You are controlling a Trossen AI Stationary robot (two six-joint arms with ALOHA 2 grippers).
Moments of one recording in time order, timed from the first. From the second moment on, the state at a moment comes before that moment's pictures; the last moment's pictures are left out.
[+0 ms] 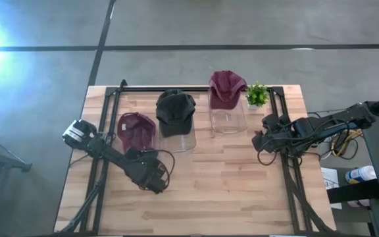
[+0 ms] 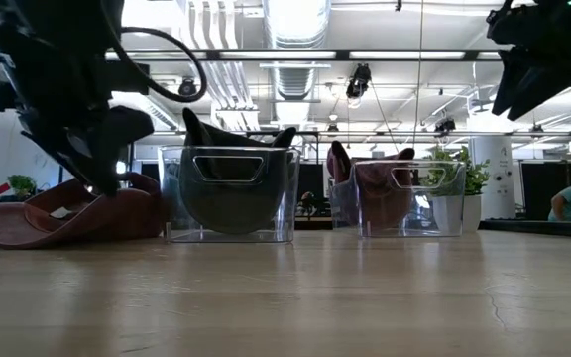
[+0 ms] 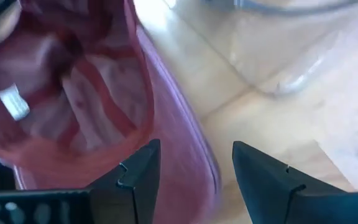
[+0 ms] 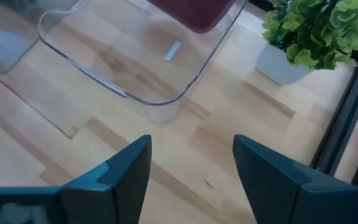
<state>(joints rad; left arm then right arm) -0.50 1.73 1.08 -1.17 -0.62 -1.59 0.28 0.89 0.83 -1.24 0.63 1.15</state>
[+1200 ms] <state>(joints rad) -0.54 1.73 0.92 -1.03 -0.59 -1.74 0.28 0.91 0.80 -0.88 0.65 0.87</state>
